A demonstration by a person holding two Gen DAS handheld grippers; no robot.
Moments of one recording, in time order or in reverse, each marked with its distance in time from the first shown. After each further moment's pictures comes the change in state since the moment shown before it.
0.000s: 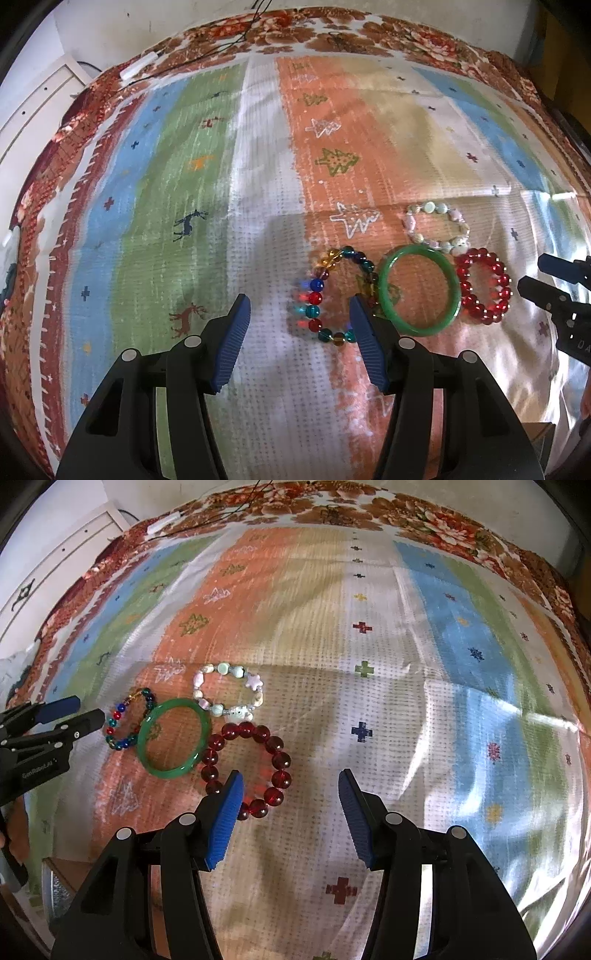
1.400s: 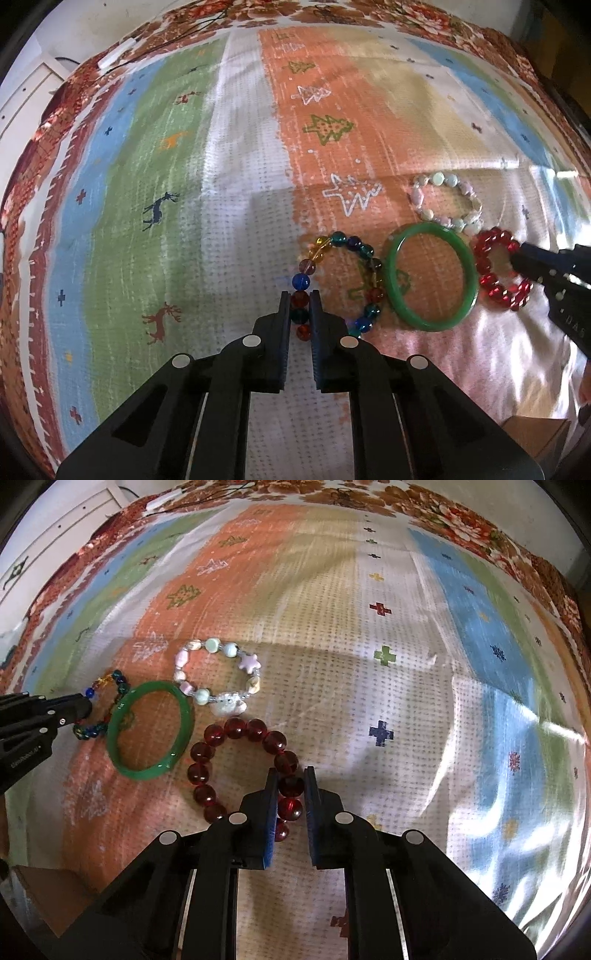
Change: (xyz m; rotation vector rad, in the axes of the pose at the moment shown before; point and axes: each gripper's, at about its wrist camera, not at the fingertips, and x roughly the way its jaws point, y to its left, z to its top) left arm 0.026 -0.003 0.002 0.040 0.079 -0.034; right arm 0.026 0.009 0.002 -0.047 0.035 -0.028
